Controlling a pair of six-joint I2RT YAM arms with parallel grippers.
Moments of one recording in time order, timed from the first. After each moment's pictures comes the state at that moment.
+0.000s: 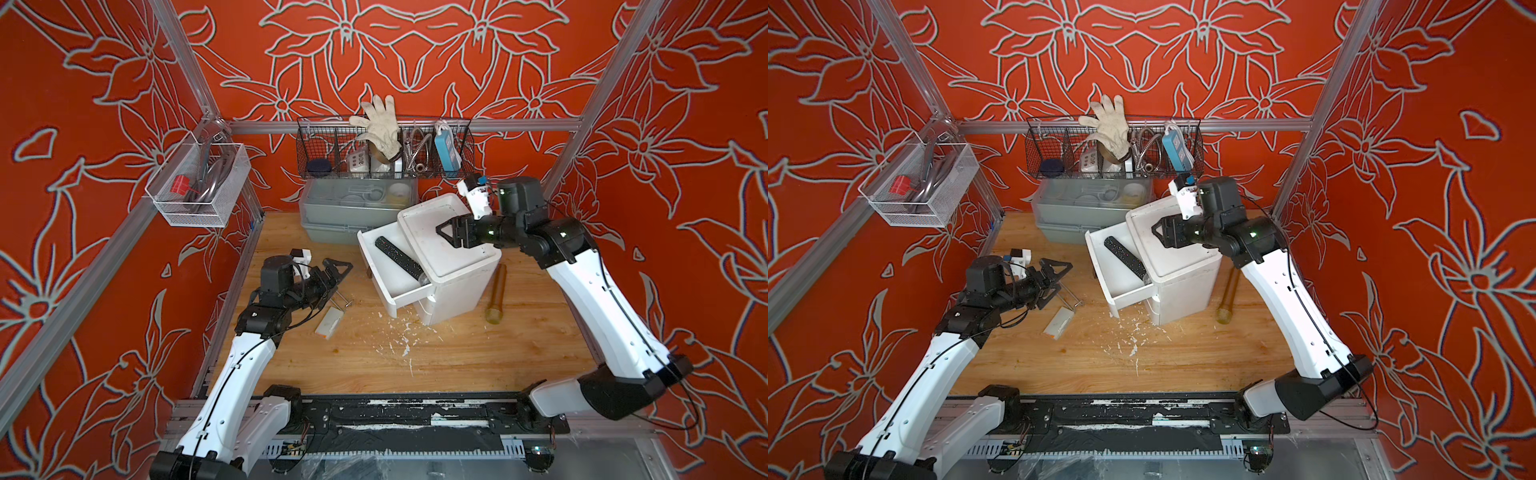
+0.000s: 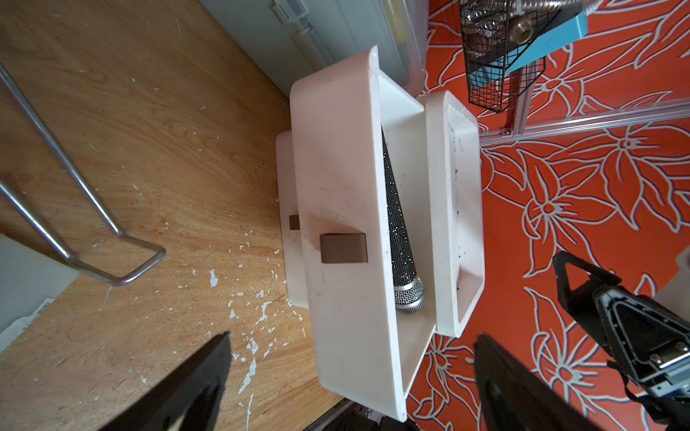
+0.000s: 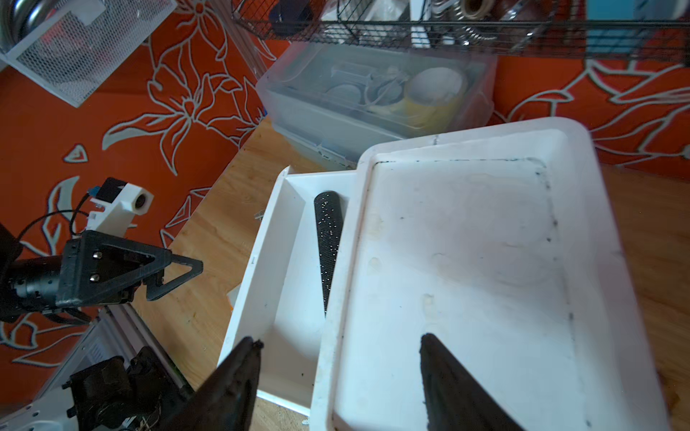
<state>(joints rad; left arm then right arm) -0.05 0.89 0.80 -0.41 0.61 -0.97 0.54 1.48 1.86 -0.99 -0.26 0.15</state>
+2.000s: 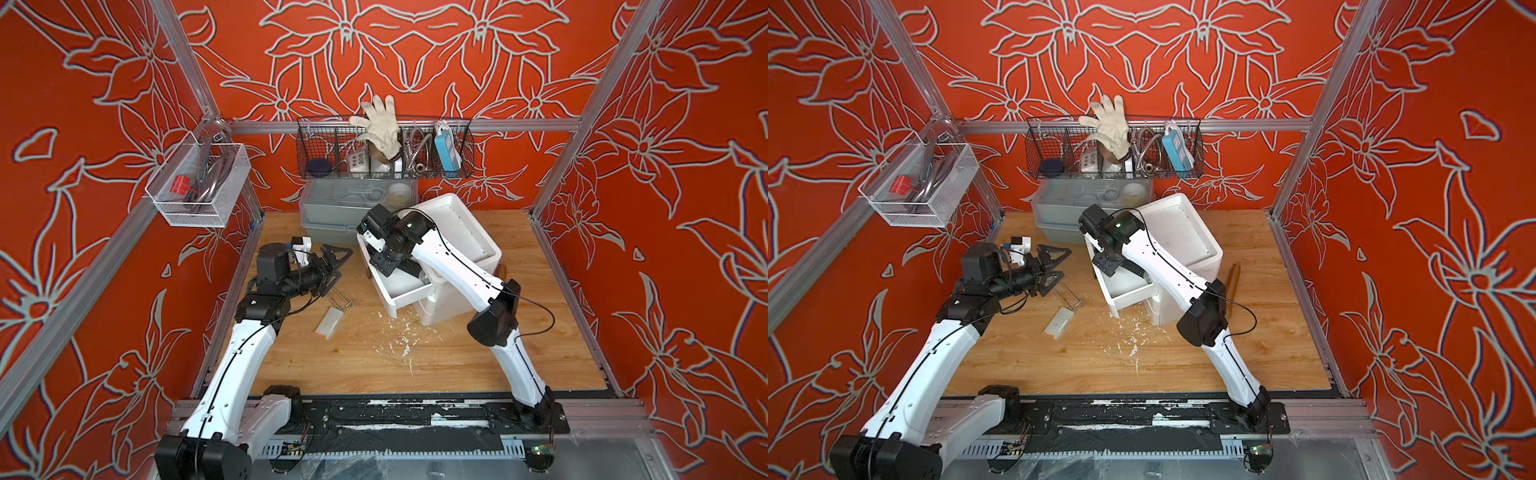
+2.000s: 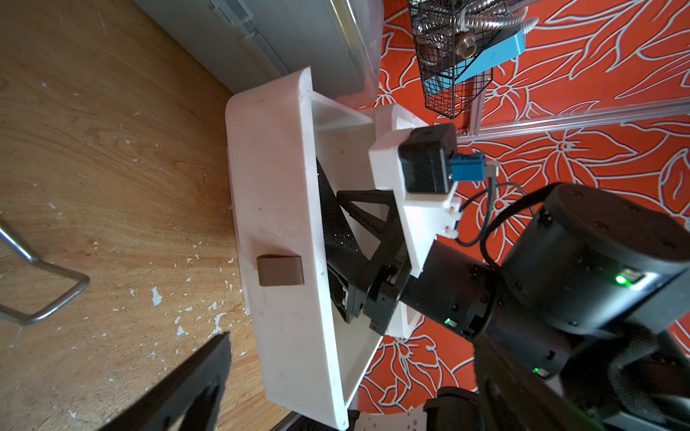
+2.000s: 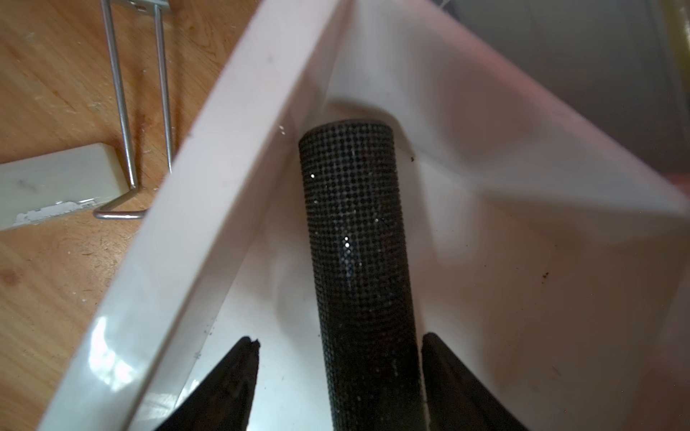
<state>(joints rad) -0.01 0.98 0.88 -0.33 0.73 -1.04 0.86 2.28 2.51 -1.39 0.23 -0.11</state>
